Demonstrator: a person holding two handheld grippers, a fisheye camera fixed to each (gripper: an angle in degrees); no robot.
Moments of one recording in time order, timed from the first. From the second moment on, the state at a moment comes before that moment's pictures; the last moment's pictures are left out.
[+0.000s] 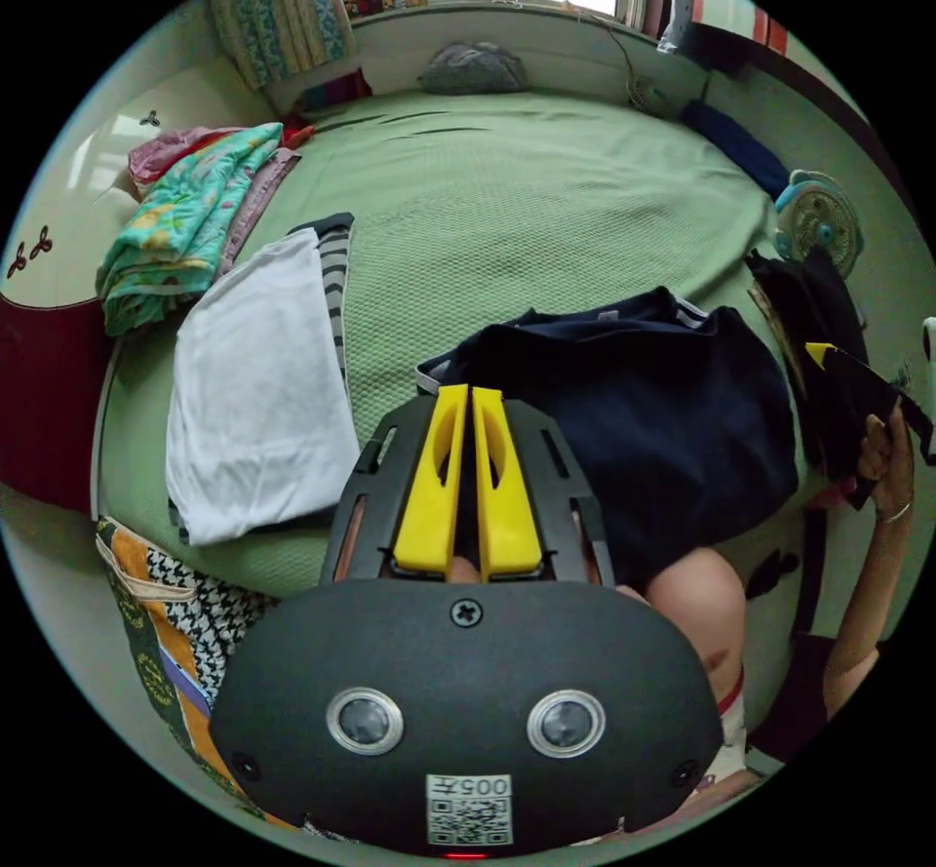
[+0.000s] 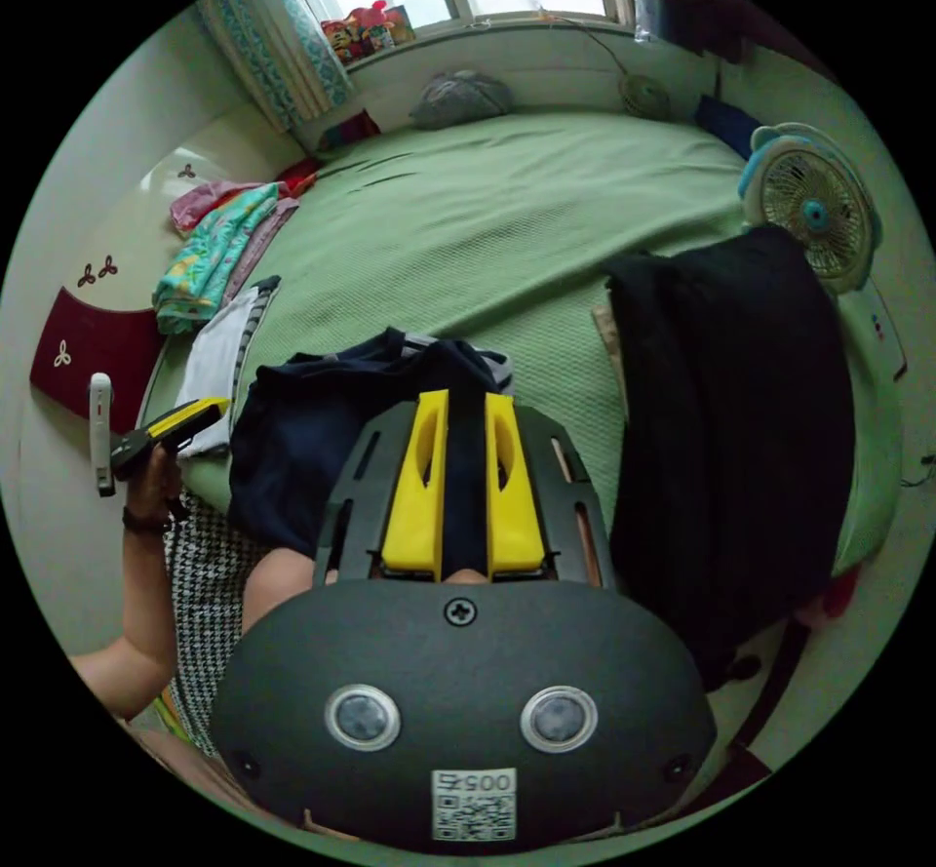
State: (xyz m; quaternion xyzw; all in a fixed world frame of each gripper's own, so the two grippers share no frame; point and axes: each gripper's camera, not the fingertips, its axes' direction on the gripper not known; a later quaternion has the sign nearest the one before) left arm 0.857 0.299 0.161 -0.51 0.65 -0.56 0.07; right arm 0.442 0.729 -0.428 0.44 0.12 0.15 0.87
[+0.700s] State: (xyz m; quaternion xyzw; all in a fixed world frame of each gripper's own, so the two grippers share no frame) left arm 0.702 0.063 0.249 -0.31 0.76 -0.57 0.06; right arm 0.496 0.869 -0.409 0.45 0.16 0.20 0.86
